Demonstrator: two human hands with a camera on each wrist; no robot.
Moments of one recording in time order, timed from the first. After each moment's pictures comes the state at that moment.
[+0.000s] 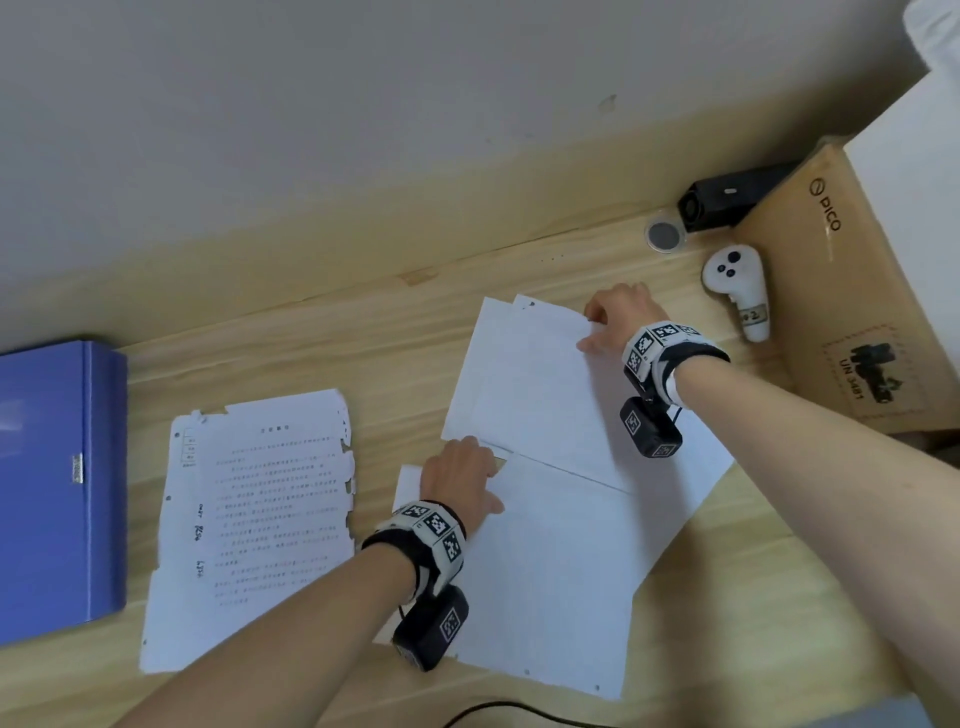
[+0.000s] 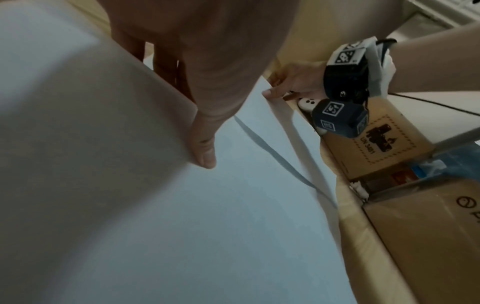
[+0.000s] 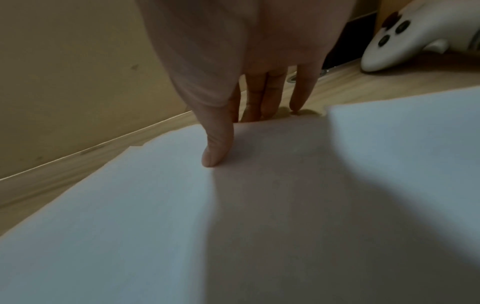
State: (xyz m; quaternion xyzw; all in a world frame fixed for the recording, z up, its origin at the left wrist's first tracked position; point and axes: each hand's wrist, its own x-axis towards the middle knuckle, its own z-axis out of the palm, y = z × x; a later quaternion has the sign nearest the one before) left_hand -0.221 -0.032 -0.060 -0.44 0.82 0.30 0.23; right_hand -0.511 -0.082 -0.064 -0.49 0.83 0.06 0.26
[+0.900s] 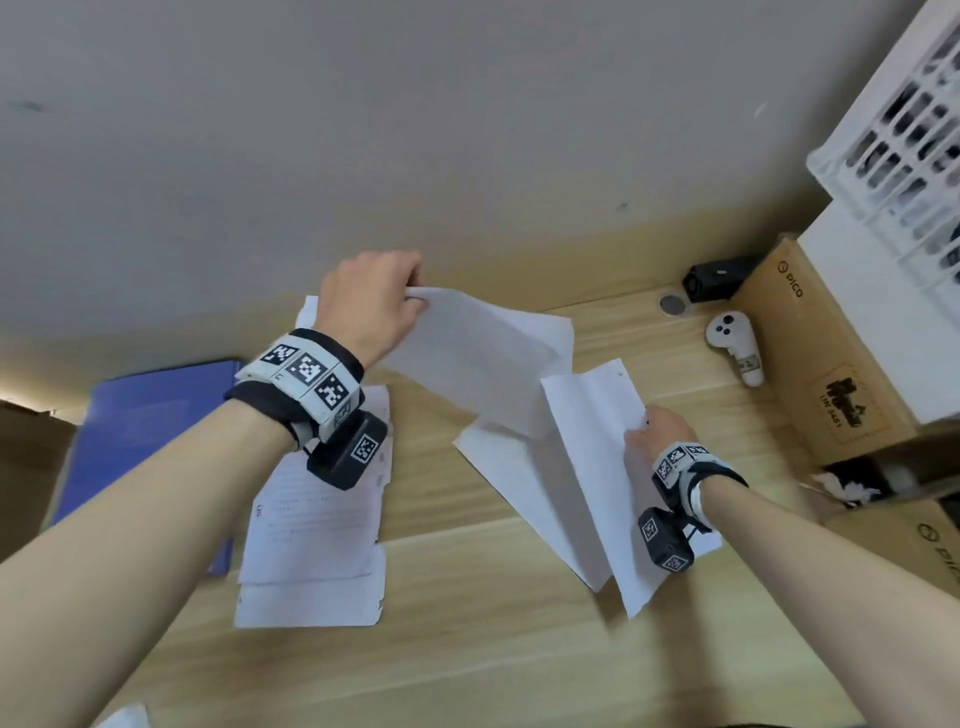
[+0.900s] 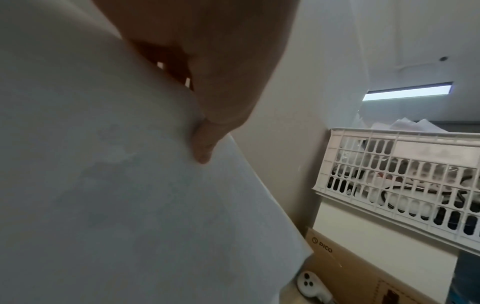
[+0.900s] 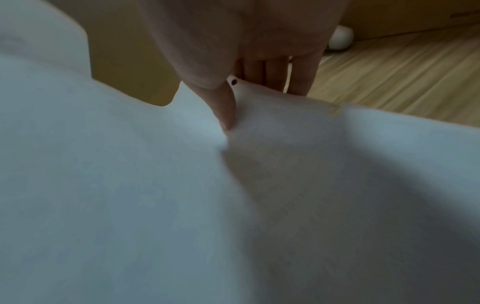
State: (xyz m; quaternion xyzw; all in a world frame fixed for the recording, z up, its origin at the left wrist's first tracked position) left_hand -0.146 -0.154 0.195 -0.47 0.88 0.04 -0.08; right_hand -0.438 0.036 -0.025 -0.33 0.88 -0.08 0.32
